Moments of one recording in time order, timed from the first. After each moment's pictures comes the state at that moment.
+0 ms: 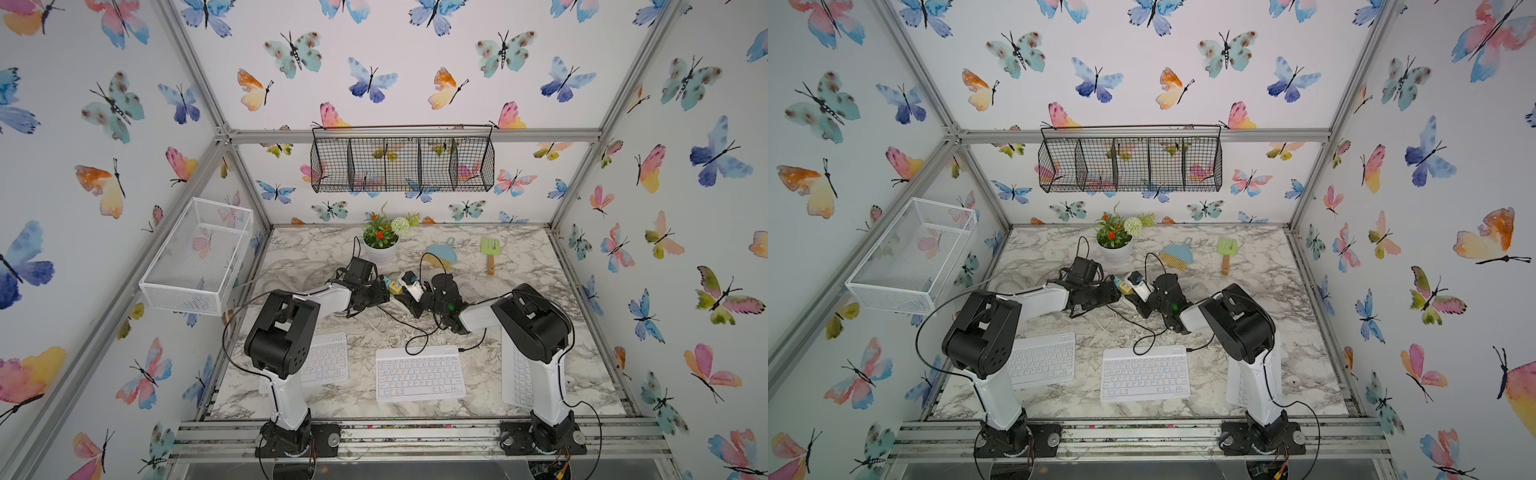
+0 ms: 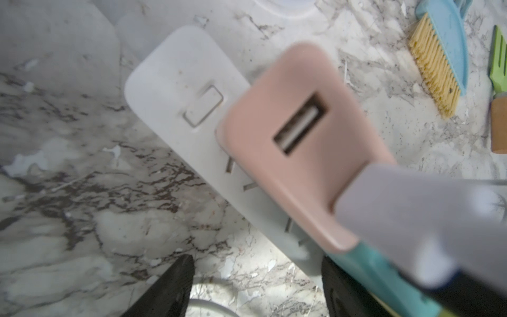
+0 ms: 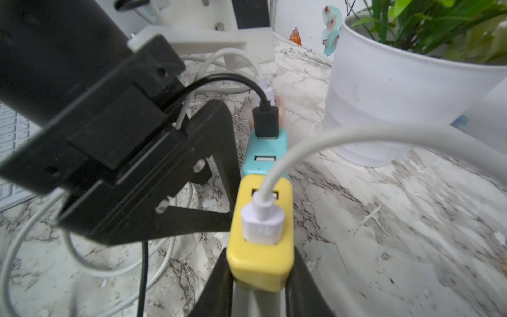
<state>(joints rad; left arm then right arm) -0.42 1.85 1.07 -0.19 0.18 -0.63 0.68 2.08 0.99 0.70 -0.37 -0.23</state>
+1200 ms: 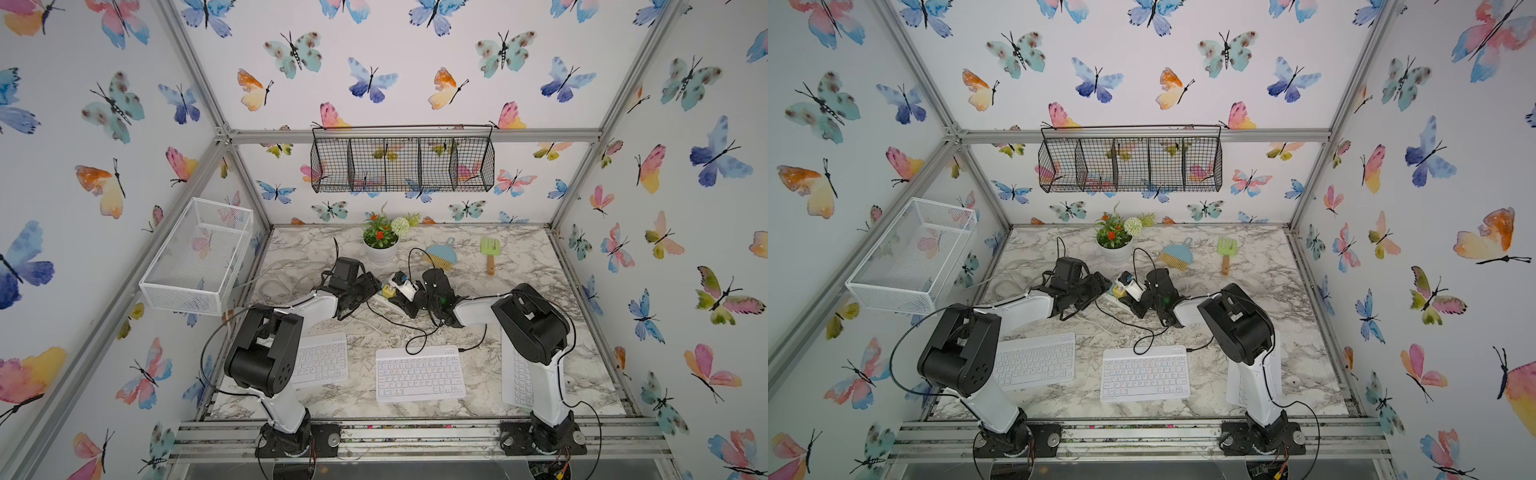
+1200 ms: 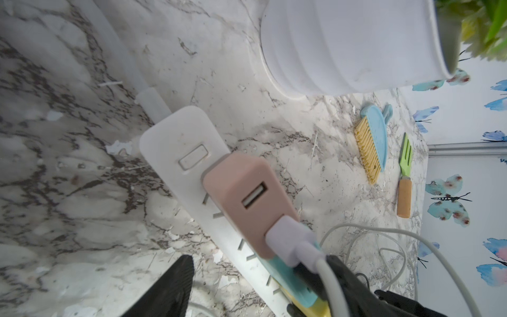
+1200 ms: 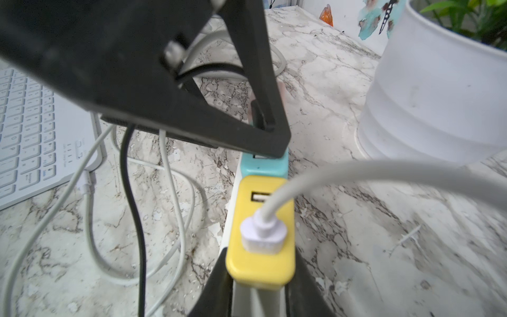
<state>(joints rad) -0.36 1.71 0.95 -0.03 0.16 -0.90 0.71 2.08 1.10 0.49 -0.40 -0.28</state>
